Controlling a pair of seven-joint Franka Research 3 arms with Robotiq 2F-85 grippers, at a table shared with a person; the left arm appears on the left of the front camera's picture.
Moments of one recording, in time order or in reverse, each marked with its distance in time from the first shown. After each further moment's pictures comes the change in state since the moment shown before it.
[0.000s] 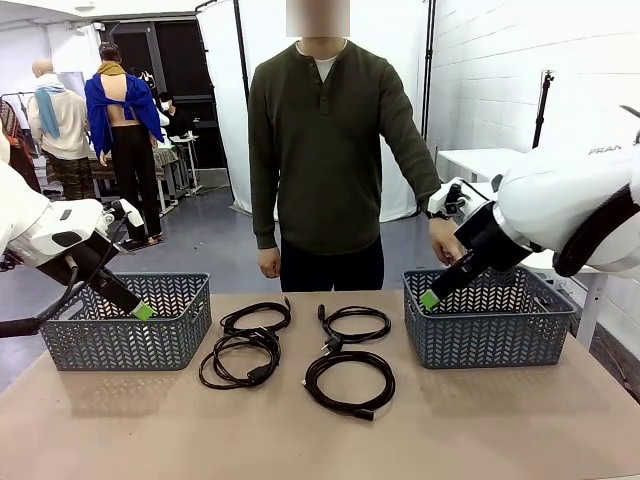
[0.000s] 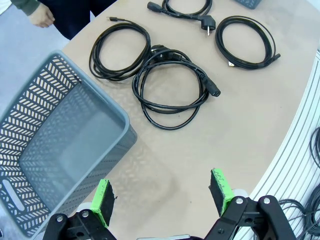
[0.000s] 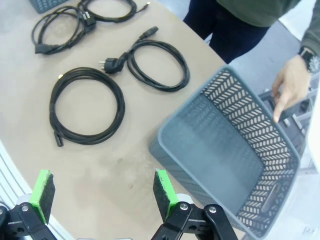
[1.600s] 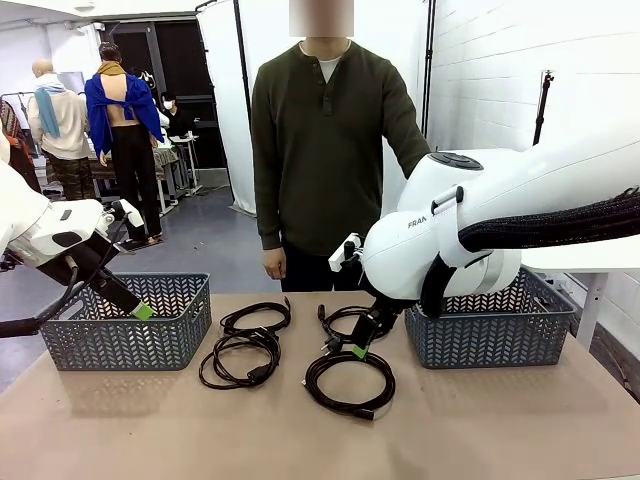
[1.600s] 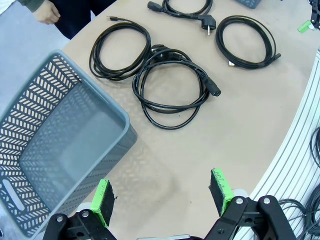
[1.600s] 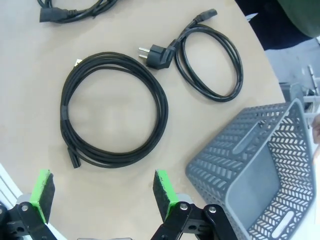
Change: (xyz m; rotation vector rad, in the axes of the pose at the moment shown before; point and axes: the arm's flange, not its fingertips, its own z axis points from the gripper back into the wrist) left arm 0.000 0.000 0.000 0.001 0.002 0.000; right arm 0.049 0.070 -0.123 -0.034 0.264 0.100
